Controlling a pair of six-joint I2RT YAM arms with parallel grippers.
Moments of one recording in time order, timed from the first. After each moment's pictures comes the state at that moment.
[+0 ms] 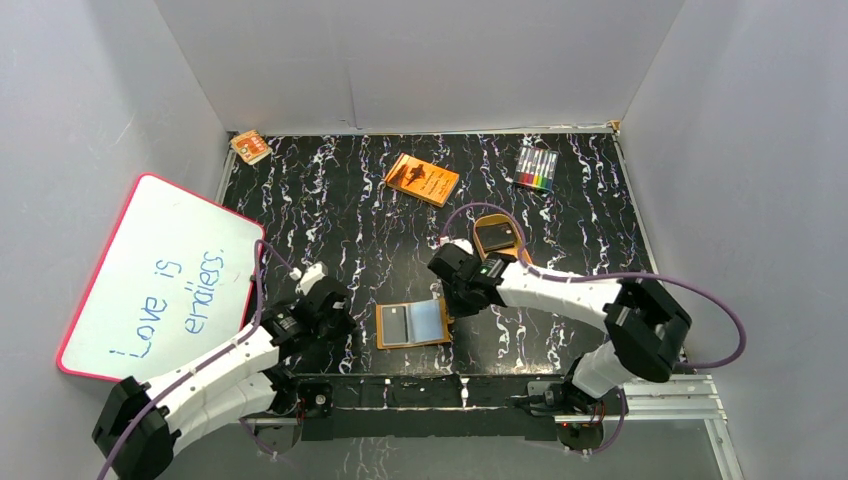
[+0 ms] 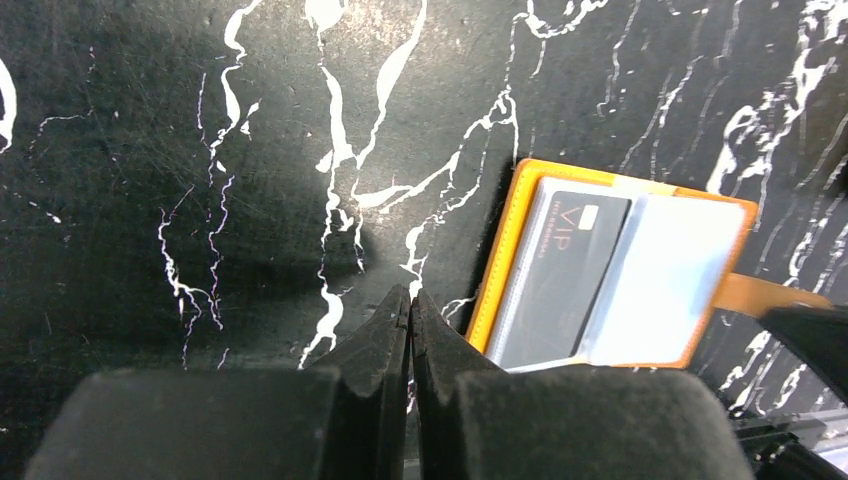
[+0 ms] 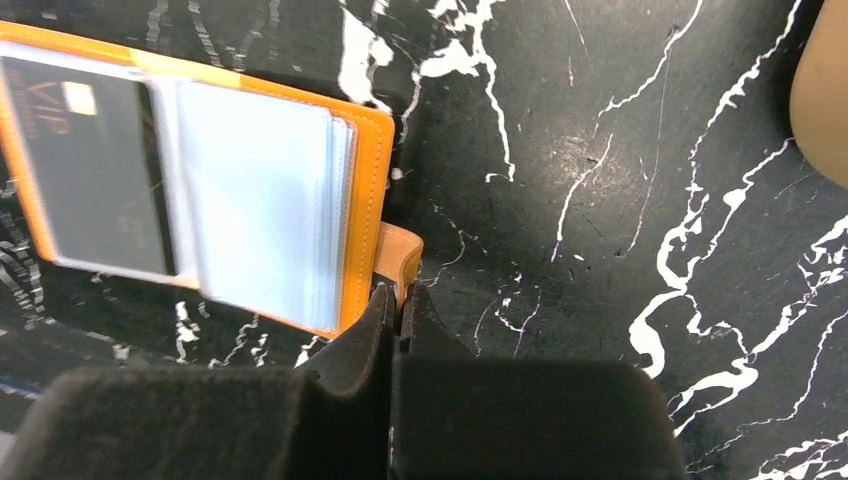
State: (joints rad) left arm -0.75 0.82 0.40 -0.56 -0.23 -1.09; right arm 1.01 1.50 0.94 -0.64 0.14 0.70
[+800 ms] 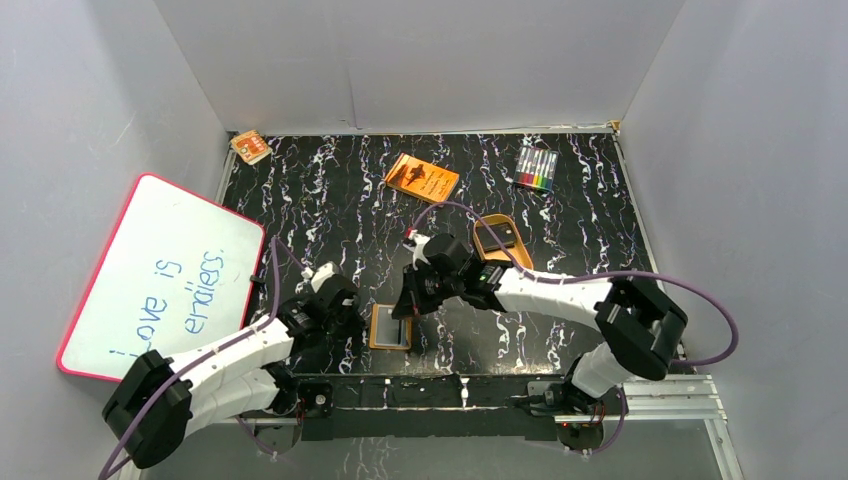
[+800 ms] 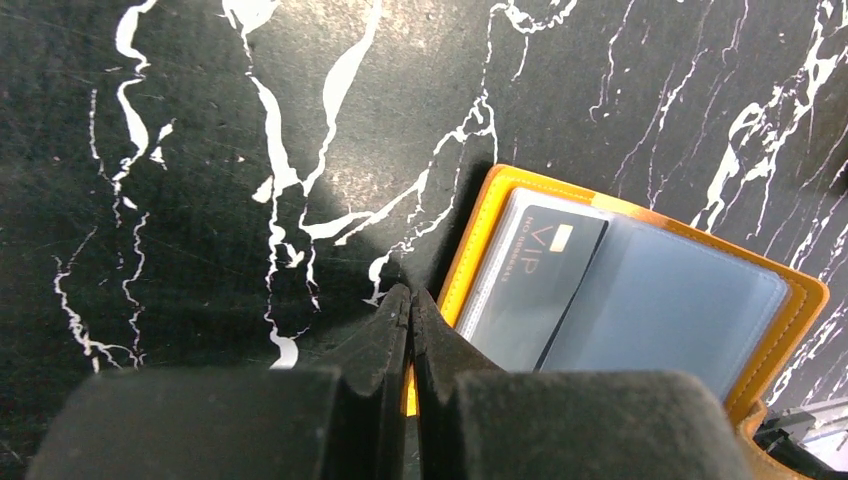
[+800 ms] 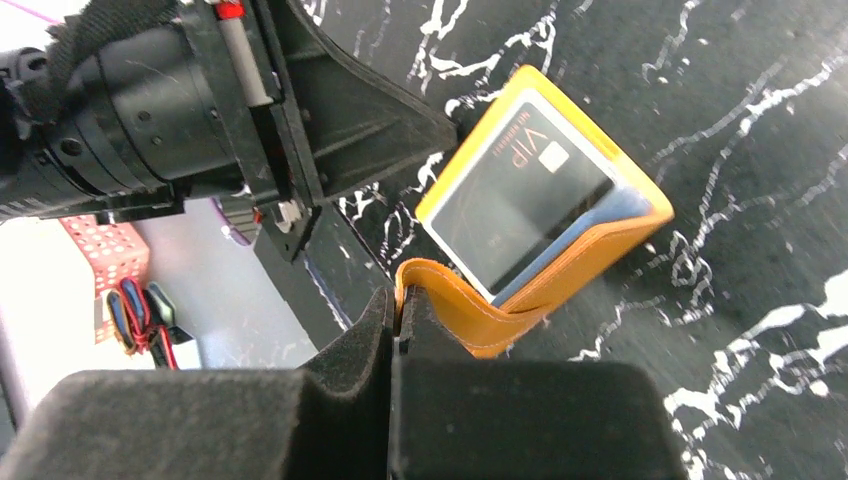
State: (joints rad) left arm -0.75 0.98 0.37 -0.37 -0.17 -1.09; right arm 1.01 1.50 0.87 -0.06 -0.36 0.70
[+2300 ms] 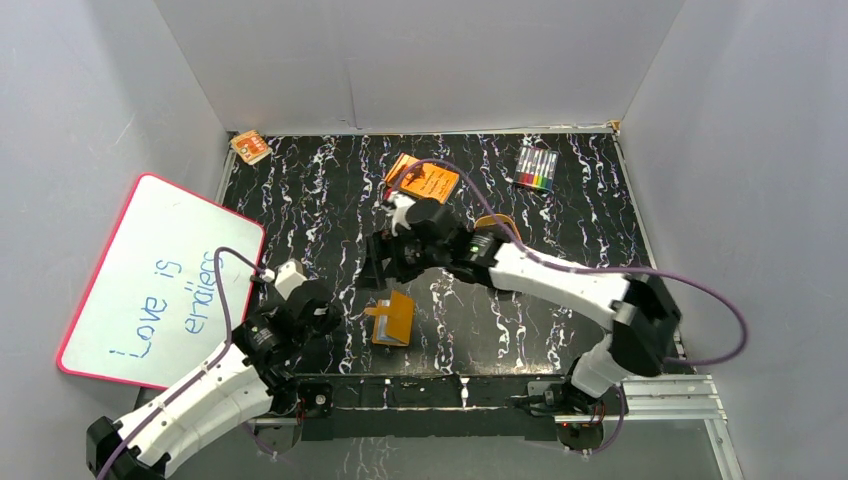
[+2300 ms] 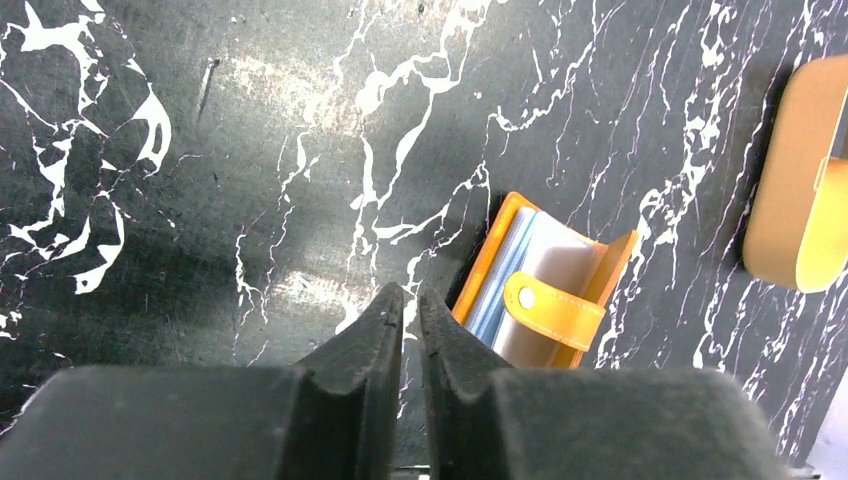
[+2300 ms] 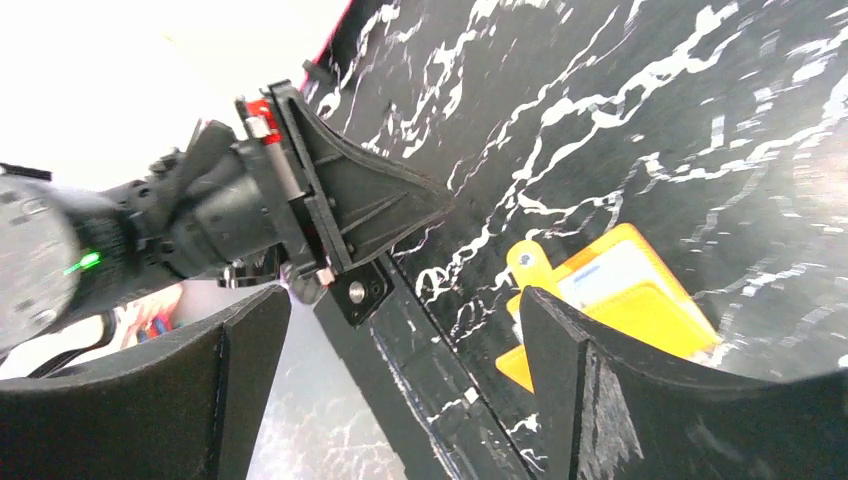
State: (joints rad) left arm -0.75 0.59 0.44 -0.72 -0.39 -1.15; right arm 1.03 1.60 1.24 -0.22 -0.33 0.64
